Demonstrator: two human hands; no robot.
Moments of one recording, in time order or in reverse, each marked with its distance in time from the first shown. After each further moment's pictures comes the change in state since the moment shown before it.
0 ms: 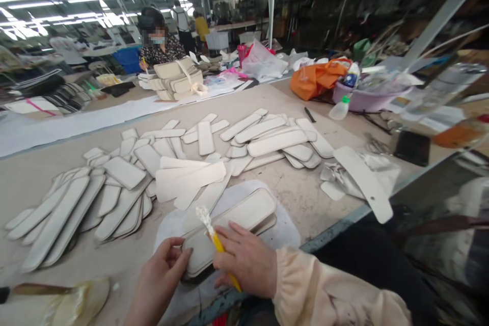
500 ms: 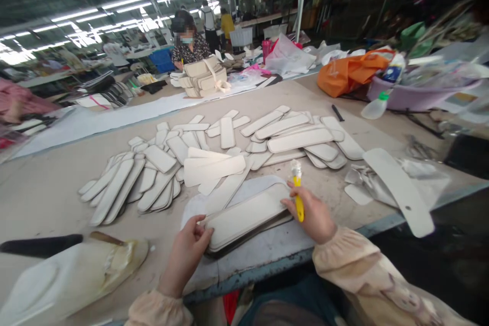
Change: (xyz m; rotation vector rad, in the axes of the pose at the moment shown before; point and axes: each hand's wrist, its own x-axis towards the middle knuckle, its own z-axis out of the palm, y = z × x) left_hand -0.011 0.023 0.002 0.051 0.103 0.056; right_hand -0.057 0.075 -0.034 0.035 0.391 0.640
